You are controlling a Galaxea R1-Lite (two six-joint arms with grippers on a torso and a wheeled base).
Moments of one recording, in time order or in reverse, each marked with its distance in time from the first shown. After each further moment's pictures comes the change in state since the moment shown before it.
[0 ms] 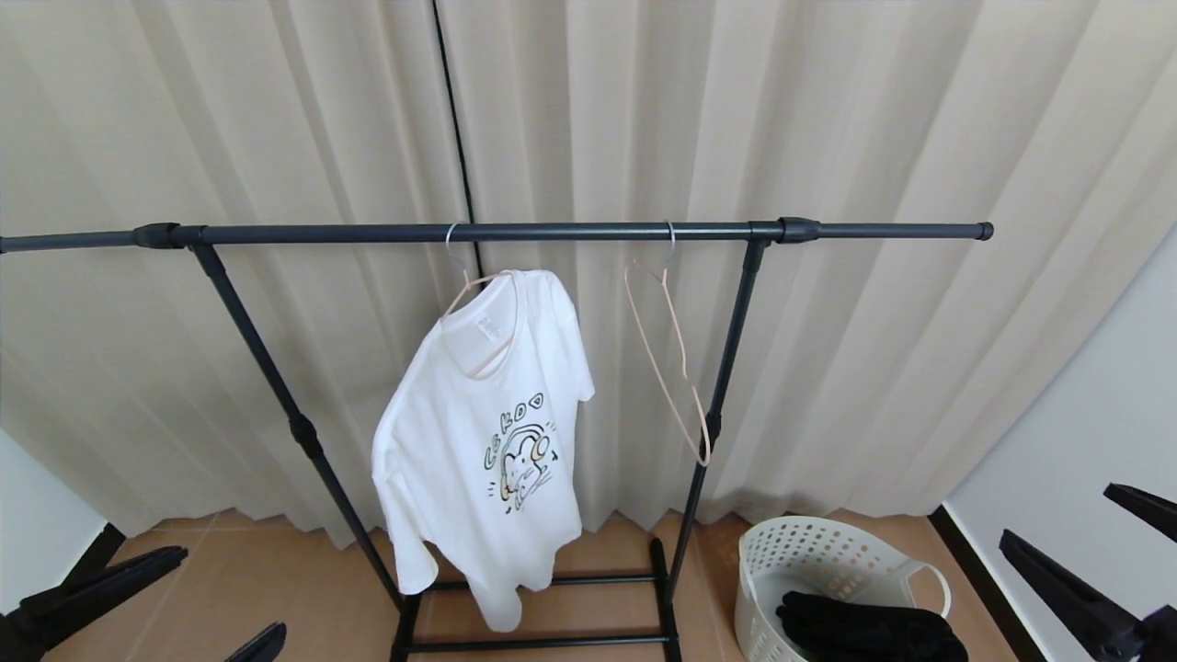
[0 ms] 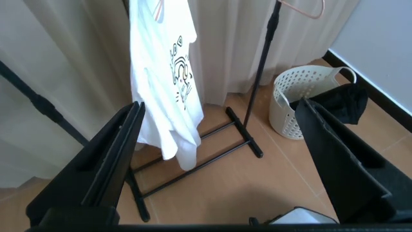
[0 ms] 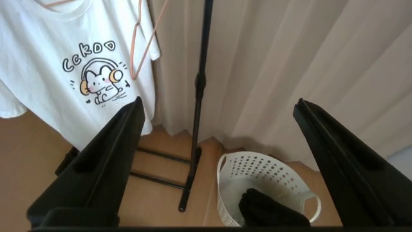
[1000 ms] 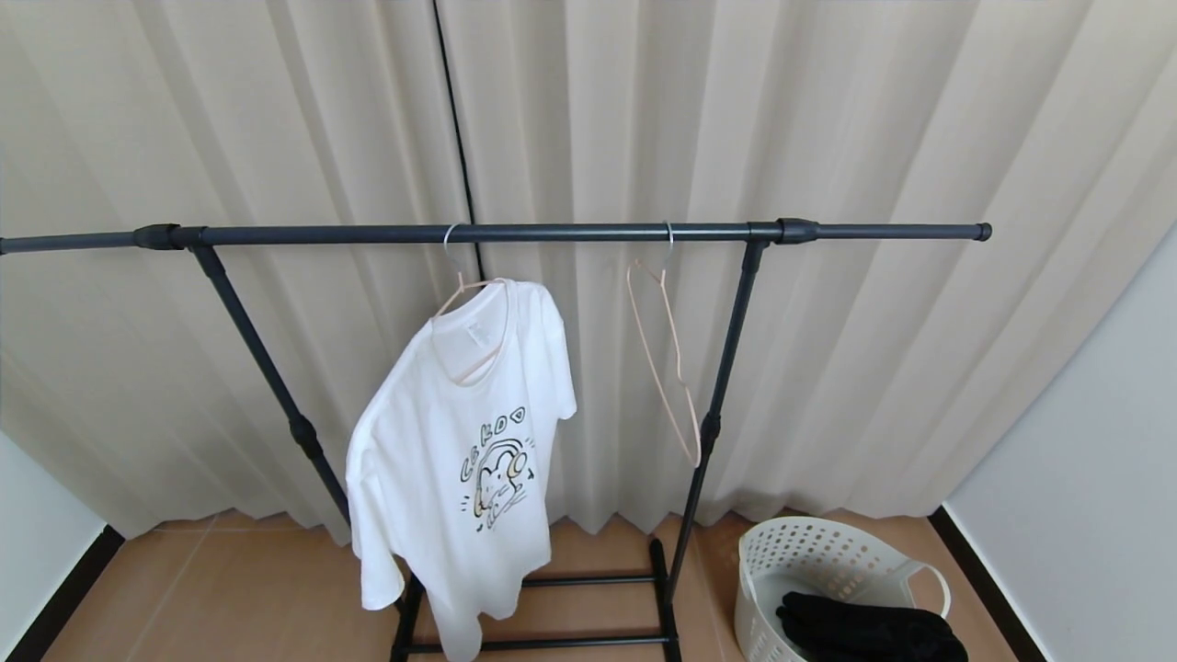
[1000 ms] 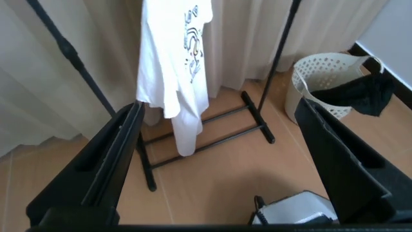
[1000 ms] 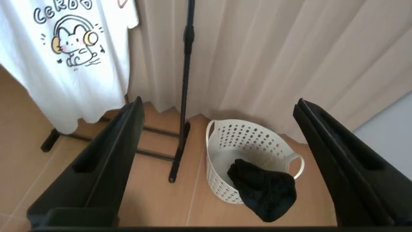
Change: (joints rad) left arm 0.120 -0.517 0.087 0.428 0.041 -0.011; right arm -0.099 -0.741 0.074 0.647 0.000 -0.013
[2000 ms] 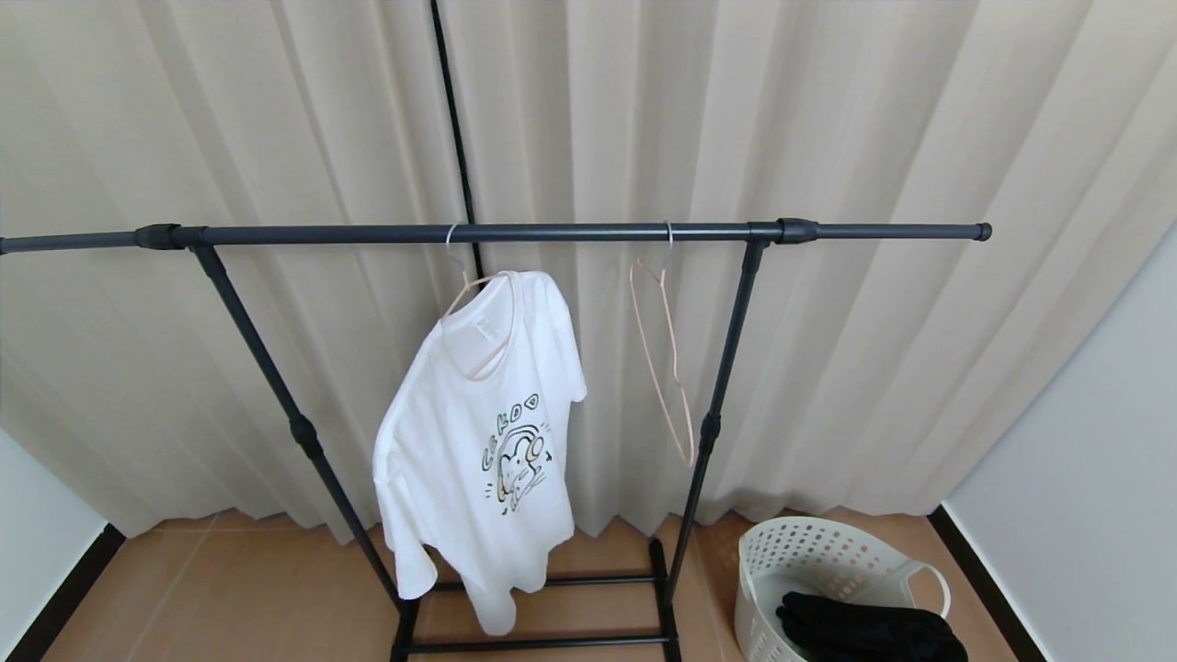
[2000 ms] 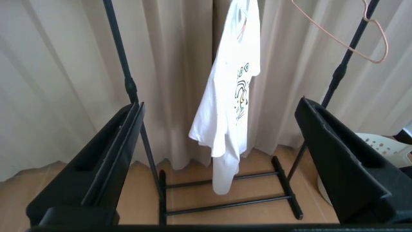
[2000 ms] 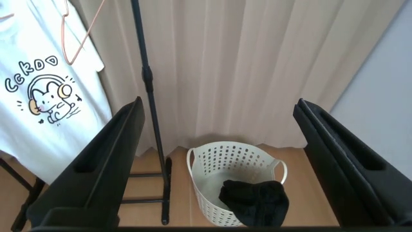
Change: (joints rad) left arm 0.192 -0.250 0.000 -0.006 -0.008 -0.076; right arm -0.180 -0.133 0.001 -0.008 0.003 0.110
